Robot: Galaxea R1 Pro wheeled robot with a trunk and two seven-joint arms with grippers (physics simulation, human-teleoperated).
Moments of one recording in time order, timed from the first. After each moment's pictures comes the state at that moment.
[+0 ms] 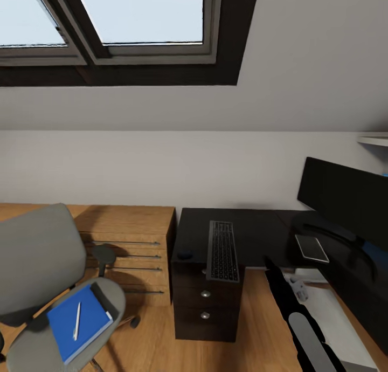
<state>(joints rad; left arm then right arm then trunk) -0.24 -0.12 -0.73 -0.35 0.48 -0.21 0.56 -0.23 -0.05 0.01 -1.24 -1.20 -0.06 -0.13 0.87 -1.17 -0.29</state>
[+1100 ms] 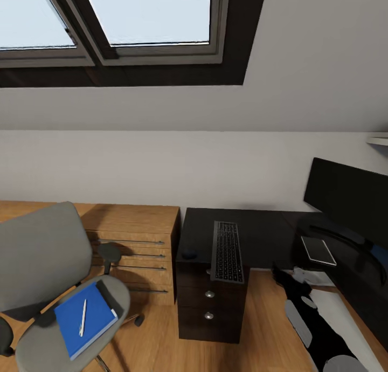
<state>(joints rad) -0.24 -0.14 -0.72 -0.31 0.48 -0.22 0.55 -0.48 -0.12 0.01 -0.76 -0.46 -0.05 -0.28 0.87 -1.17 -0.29</state>
